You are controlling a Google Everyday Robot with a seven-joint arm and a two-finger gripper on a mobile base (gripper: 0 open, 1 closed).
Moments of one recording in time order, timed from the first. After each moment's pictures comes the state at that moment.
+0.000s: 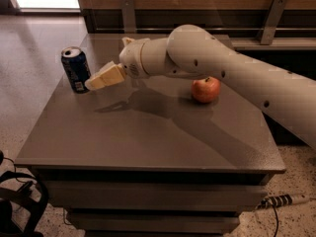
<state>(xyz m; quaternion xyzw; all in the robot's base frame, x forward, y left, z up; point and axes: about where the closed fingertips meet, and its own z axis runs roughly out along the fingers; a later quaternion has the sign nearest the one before) 0.642 0.130 0.902 -0.47 0.66 0.27 0.52</state>
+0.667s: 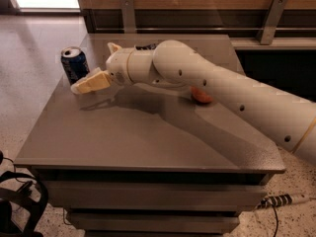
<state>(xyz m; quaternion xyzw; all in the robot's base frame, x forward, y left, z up) 0.650 0.176 0.885 -0.47 0.62 0.31 0.54</state>
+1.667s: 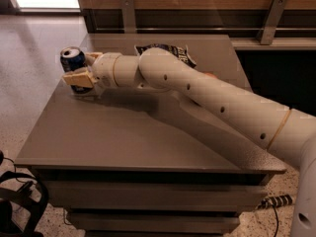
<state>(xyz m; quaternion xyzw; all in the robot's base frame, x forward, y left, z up) 0.651 0.220 0.878 -0.47 0.59 0.34 0.56</state>
